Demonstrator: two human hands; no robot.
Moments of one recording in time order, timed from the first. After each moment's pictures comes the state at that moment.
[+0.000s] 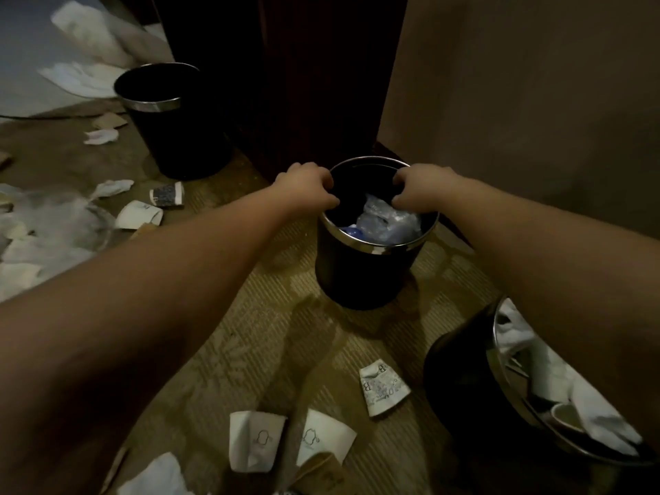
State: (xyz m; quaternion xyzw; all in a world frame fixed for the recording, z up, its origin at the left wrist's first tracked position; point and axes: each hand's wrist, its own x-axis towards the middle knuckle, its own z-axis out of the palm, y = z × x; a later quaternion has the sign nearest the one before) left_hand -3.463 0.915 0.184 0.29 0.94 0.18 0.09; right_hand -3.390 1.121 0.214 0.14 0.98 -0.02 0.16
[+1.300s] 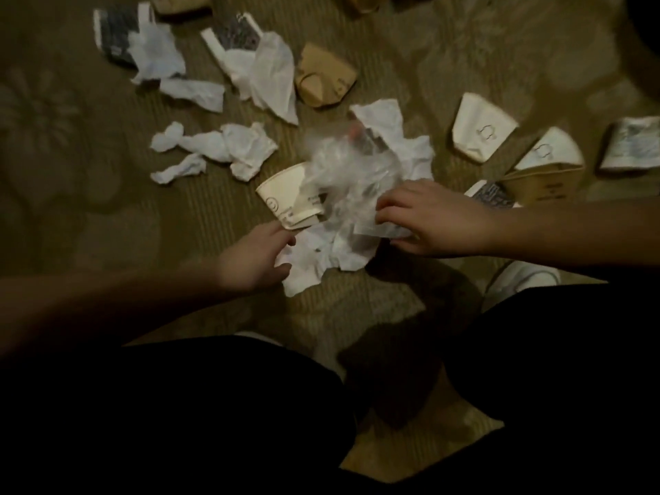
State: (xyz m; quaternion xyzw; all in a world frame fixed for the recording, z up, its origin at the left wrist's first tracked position) left_hand -2.995 0.388 -0.050 0.15 0.89 0.20 0.38; right_hand -3.081 0.703 -0.012 -0.50 0.83 -0.08 0.22
